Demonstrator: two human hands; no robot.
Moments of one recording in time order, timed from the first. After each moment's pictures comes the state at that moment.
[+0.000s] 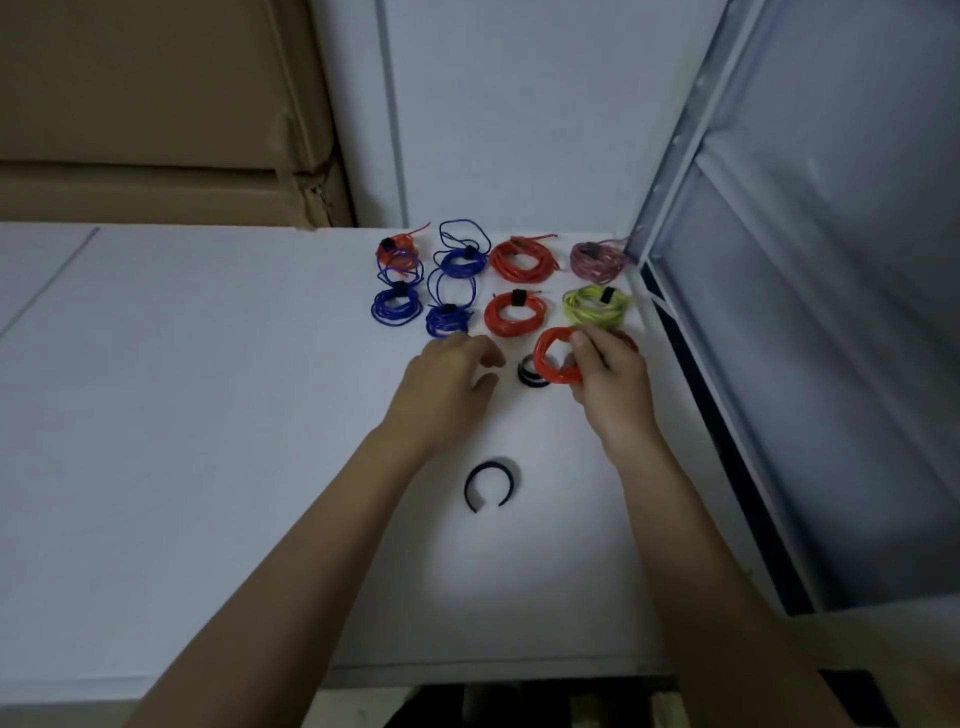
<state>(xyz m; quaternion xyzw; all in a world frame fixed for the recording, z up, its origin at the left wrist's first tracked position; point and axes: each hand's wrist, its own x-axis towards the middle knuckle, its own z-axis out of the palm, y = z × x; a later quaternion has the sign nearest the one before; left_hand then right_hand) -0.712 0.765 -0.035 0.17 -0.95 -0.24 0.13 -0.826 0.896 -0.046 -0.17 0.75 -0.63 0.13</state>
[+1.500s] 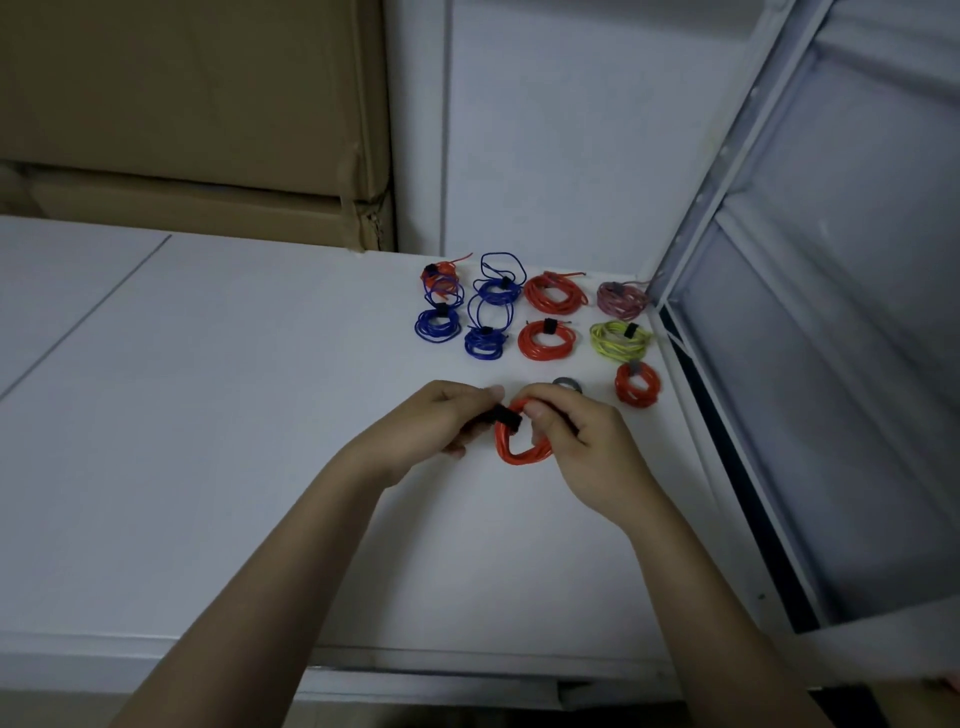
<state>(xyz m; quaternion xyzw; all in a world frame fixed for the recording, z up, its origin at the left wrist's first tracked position) -0.649 0.758 -0.001 0.23 -0.75 -0.62 0.01 -0.756 0.905 -0.023 -0.43 0.74 -0.49 0.15</state>
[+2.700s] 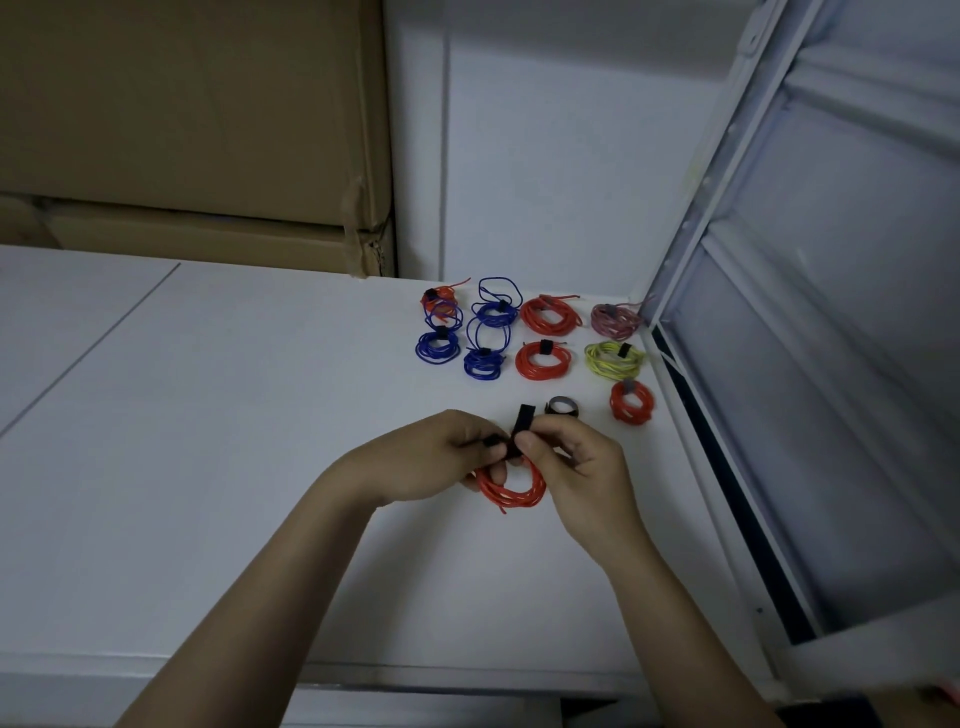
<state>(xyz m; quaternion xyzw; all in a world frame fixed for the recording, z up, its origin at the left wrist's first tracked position) -0.635 0.763 0.019 0.12 -0.85 -0.52 -0.06 -0.733 0.907 -0.026 -0.36 0.68 -0.62 0.14</state>
